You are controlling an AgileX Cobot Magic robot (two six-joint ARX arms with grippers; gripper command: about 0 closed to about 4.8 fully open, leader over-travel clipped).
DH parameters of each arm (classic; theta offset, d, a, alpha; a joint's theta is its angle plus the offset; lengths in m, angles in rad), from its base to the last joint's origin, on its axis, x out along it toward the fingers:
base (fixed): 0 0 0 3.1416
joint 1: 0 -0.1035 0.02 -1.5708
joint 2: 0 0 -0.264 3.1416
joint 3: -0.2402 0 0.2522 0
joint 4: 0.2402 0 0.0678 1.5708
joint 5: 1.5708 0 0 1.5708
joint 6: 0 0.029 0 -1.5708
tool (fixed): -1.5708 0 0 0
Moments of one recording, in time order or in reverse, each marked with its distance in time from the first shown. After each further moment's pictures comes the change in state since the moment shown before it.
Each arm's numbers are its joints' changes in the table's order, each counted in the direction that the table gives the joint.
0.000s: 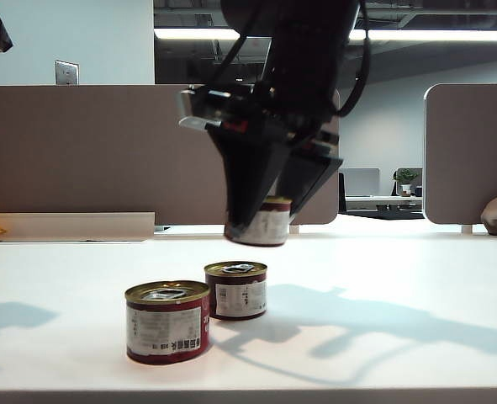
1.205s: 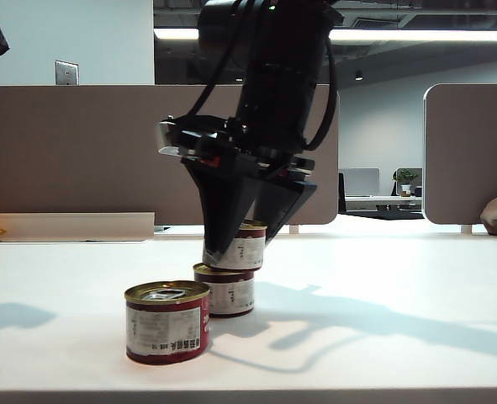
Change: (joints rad) left arm 0.000 0.000 0.000 0.016 0.001 -0.002; right arm -0.017 -0.108 -0.054 -0.039 -0.007 0.000
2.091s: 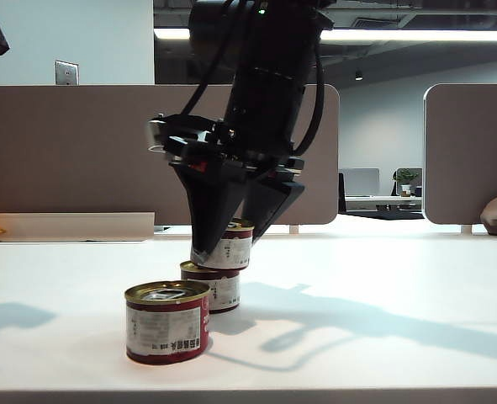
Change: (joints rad) left arm 0.000 0.000 0.000 0.000 0.000 0.000; right arm -0.010 -0.008 0.002 -0.062 -0.027 0.004
